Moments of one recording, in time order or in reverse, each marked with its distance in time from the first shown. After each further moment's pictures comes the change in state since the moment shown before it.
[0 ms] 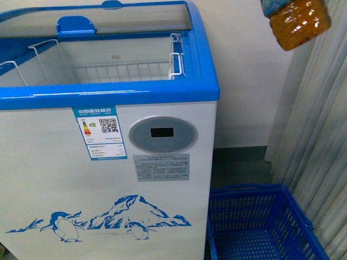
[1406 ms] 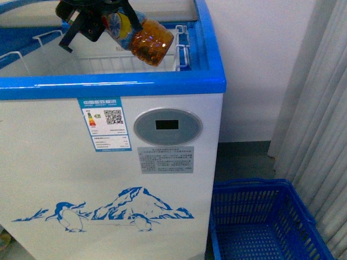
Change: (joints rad) left arm 0.000 0.000 0.000 0.000 0.000 0.000; right arm 0.325 0.562 0.698 -0.311 -0.013 -0.294
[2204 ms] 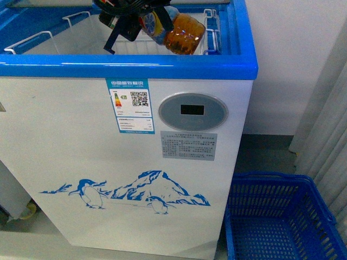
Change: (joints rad) left arm 0.000 0.000 0.000 0.000 0.000 0.000; right arm -0.002 0.096 0.071 -0.005 0.030 -0.105
